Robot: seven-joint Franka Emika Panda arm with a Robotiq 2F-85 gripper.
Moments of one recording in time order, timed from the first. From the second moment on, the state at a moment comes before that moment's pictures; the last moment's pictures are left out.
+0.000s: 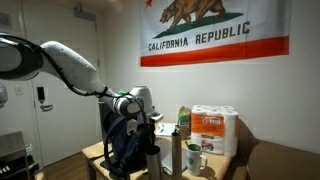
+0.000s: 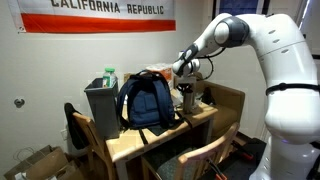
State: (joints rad) arm -0.08 0.54 -0.14 -1.76 -0.02 2.42 0.41
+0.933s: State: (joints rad) arm -0.08 0.56 -0.14 -1.72 -0.01 2.45 0.41
